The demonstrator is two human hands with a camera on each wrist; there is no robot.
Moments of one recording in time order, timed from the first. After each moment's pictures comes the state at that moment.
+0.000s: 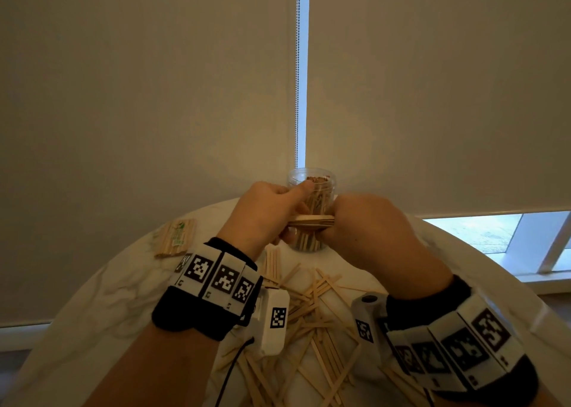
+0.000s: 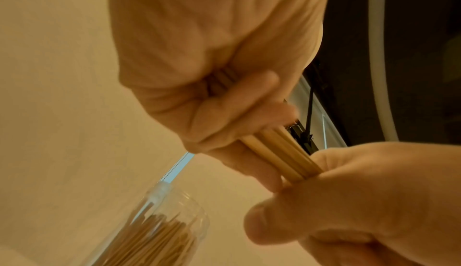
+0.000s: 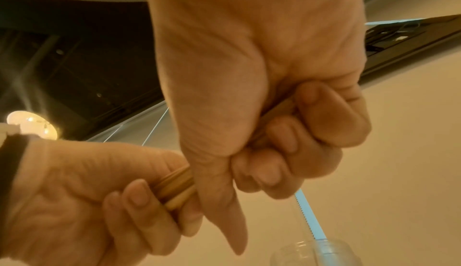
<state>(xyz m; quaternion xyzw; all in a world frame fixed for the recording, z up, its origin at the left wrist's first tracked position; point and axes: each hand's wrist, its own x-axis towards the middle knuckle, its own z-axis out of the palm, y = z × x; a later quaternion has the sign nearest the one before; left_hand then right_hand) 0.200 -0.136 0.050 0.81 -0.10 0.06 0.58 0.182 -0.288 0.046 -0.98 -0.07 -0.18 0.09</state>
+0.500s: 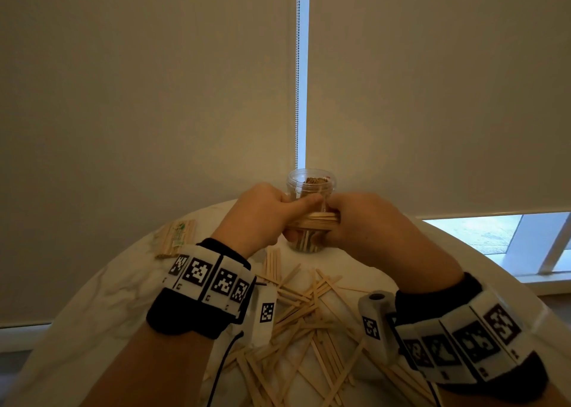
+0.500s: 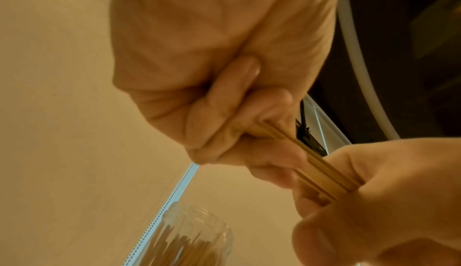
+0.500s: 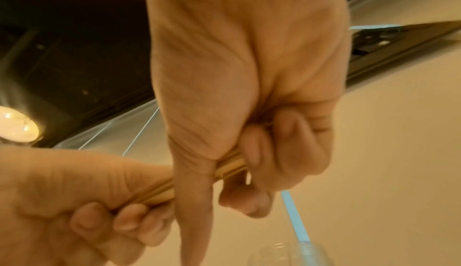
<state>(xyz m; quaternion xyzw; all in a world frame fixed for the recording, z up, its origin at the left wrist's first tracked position) 0.206 -0.124 0.051 0.89 -0.15 0.08 0.41 0.180 -0.294 0.055 -0.97 -0.12 -0.13 0.16</state>
